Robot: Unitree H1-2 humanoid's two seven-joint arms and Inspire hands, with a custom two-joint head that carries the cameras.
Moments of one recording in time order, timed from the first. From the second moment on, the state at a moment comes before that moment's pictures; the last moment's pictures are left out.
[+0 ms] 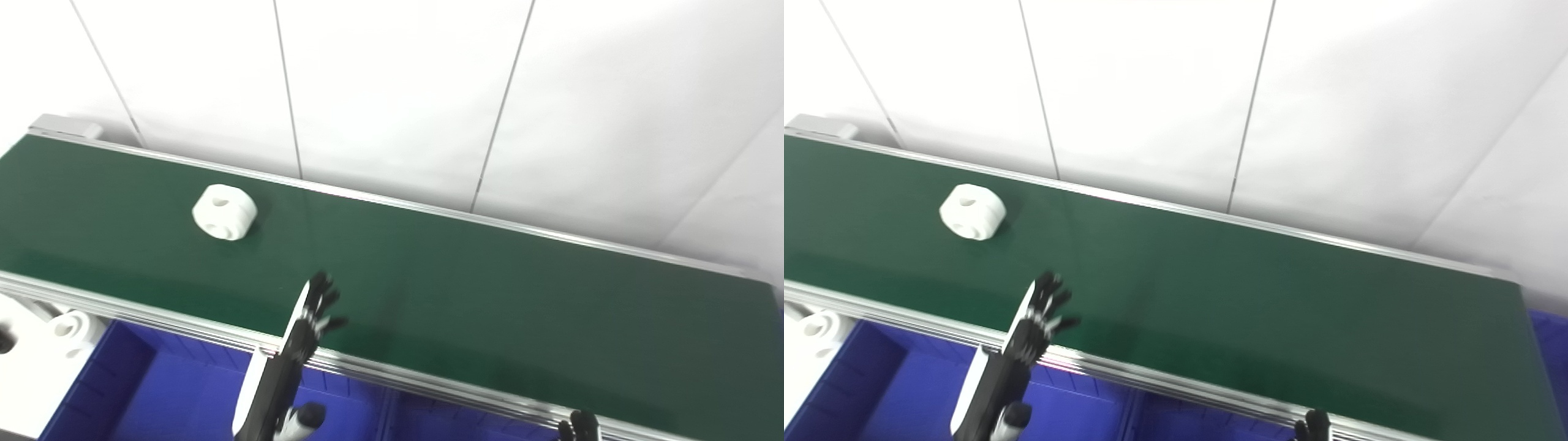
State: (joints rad) left arm 0.46 0.03 -0.24 -0.38 0.25 -0.43 0.11; right arm 0.66 0.00 0.25 -0.15 0.08 -0.42 -0.03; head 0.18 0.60
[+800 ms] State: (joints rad) left arm -0.17 0.55 -0.05 -0.34 0.66 -0.07 -0.32; right arm 0.66 0.03 0.20 -0.10 0.11 -0.42 0.06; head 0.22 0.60
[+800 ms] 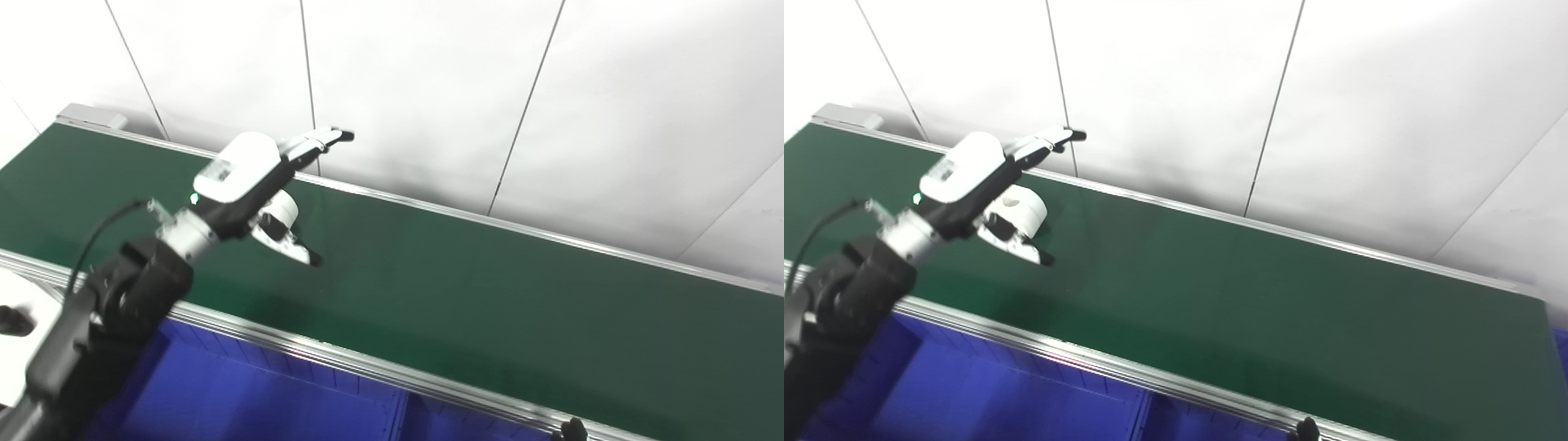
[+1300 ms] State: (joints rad) left arm -0.41 0.64 -0.22 0.06 0.81 -0.20 -0.37; right arm 0.66 0.06 0.18 -0.08 0.11 -0.42 0.10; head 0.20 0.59
